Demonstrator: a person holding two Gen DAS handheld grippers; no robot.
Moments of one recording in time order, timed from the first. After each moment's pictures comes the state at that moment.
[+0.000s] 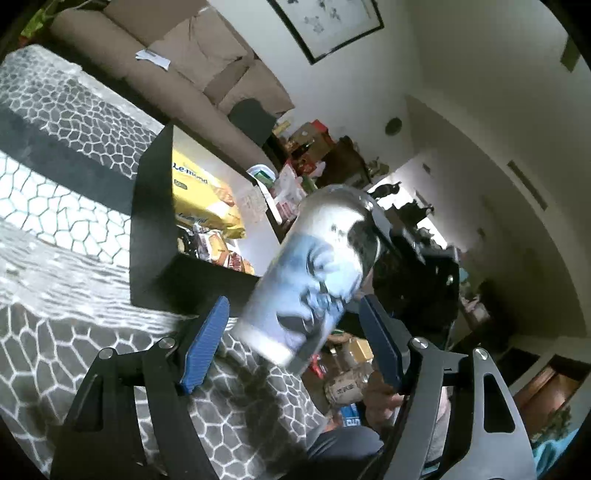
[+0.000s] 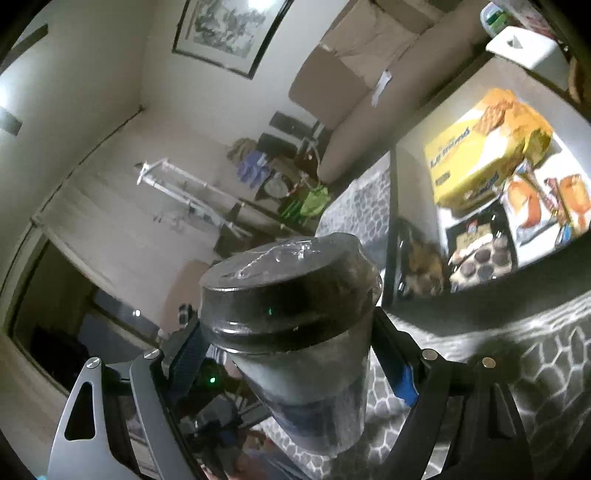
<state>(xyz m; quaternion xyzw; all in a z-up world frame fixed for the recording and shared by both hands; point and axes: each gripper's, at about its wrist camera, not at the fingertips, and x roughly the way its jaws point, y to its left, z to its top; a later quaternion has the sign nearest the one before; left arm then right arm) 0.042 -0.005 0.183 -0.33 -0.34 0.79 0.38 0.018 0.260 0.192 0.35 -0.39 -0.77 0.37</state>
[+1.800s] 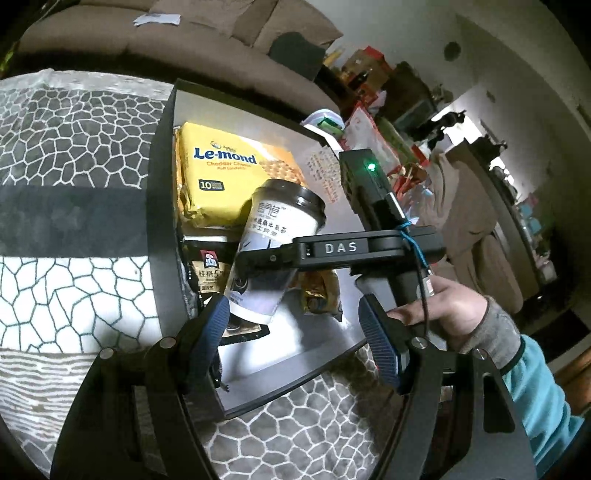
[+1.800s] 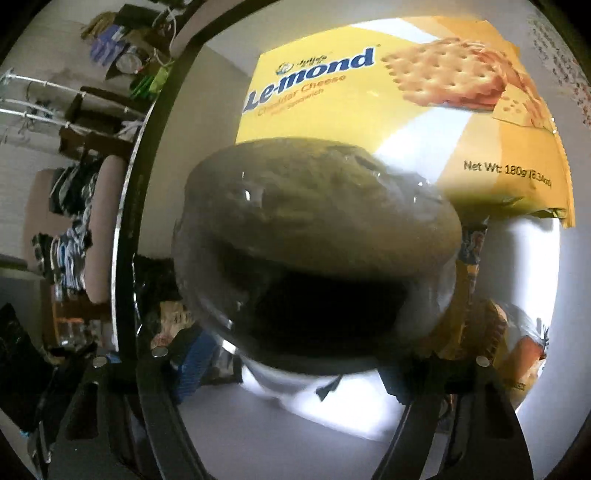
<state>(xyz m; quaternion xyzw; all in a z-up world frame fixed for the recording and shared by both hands) -0.117 0.064 0.163 -0.48 -0.21 0.79 0.31 -0.201 0.262 0.073 0.66 -0.14 -0.69 0.26</state>
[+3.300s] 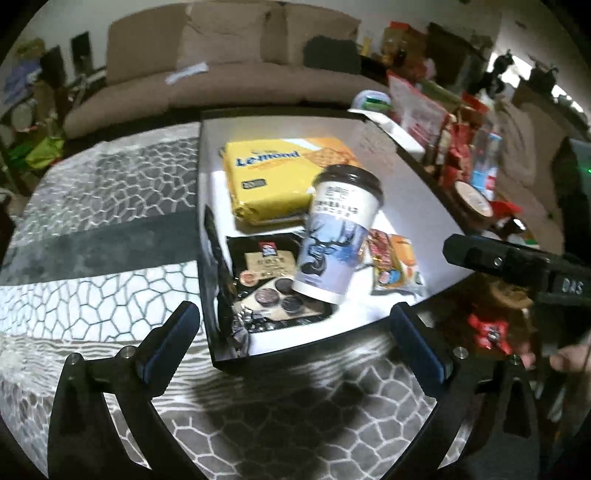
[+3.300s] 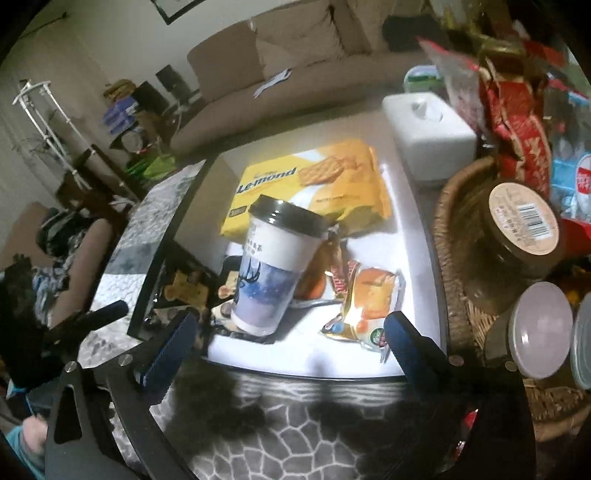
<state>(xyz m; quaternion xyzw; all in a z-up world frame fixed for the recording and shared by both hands) -0.060 0.123 0.168 -0.45 0.00 0.88 0.15 -0.062 0.338 0.156 0.44 -0.12 -0.88 0.15</state>
